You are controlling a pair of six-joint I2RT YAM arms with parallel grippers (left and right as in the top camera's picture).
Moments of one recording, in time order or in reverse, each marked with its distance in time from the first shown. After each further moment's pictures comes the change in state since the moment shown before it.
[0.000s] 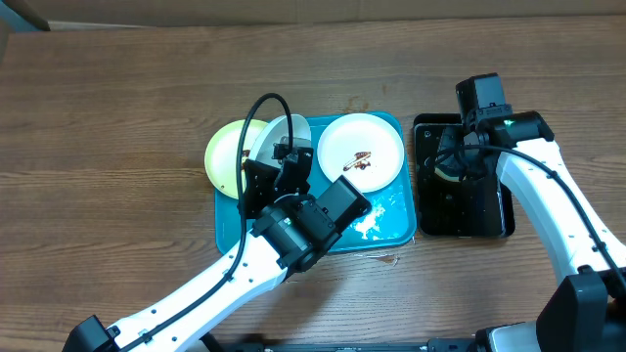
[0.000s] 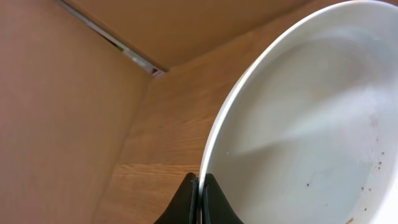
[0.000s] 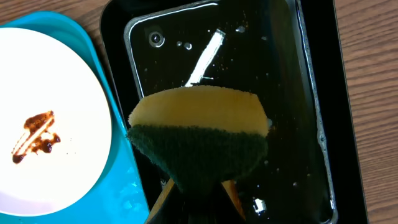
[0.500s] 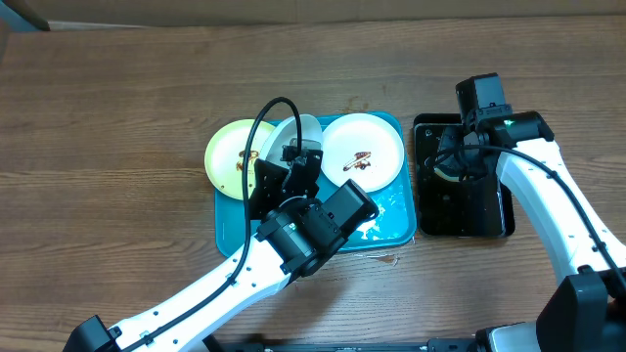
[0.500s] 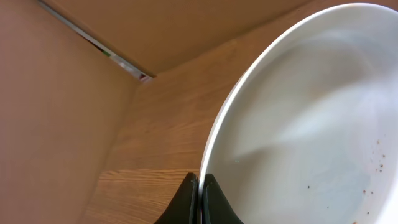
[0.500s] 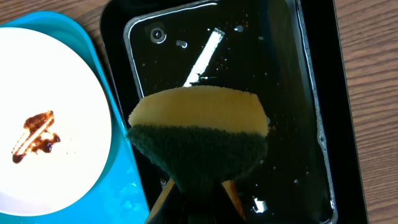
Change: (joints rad) left arm -0.030 0.000 0.000 0.043 0.032 0.014; right arm 0.000 0.000 0.000 0.000 0.000 0.000
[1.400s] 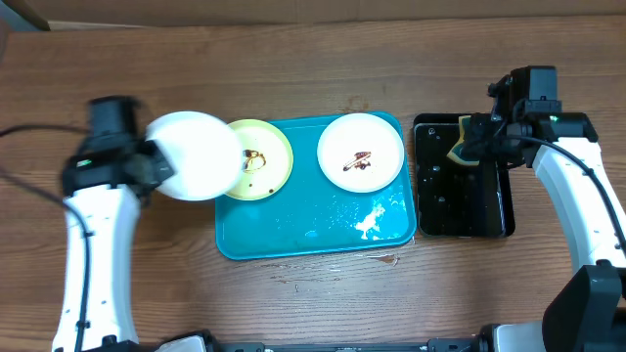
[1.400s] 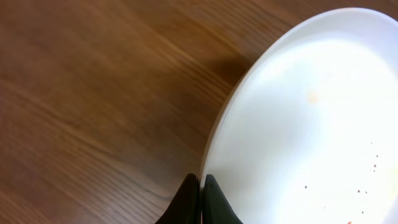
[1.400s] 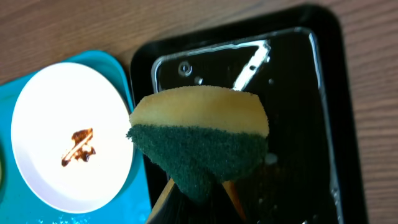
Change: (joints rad) left arm 1.083 0.000 0.146 -0.101 1.026 0.103; right arm -0.198 0.000 0.000 0.115 -0.282 -0.189
